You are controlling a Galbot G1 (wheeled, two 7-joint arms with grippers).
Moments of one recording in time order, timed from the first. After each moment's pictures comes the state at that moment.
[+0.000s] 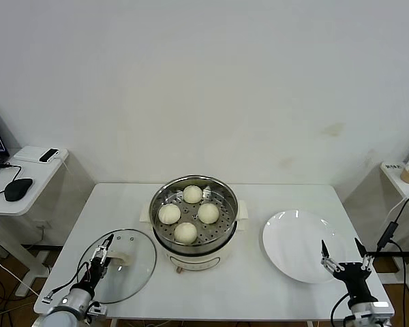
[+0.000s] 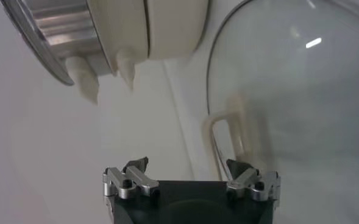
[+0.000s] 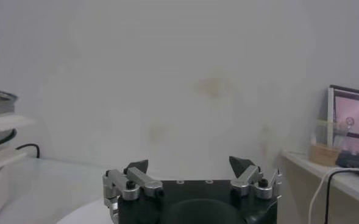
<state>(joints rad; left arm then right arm) 1.41 -1.06 -0.54 -1.60 1.33 -0.07 -0.13 -1.59 1.44 0.91 1.94 0.12 0.11 -0.20</state>
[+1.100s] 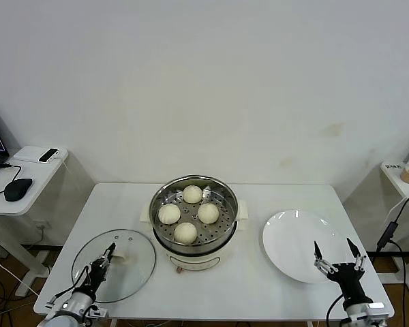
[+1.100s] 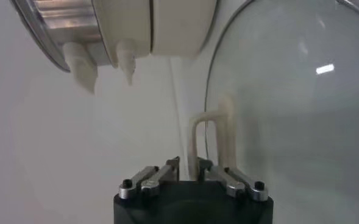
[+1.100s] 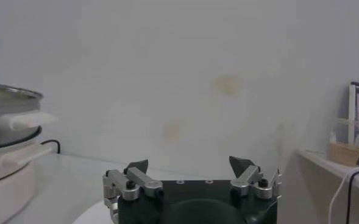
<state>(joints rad) 1.40 -1.09 -0.55 -1.53 1.26 -0.14 -0.22 -1.61 1.43 0.88 1.97 0.12 0.11 -0.22</state>
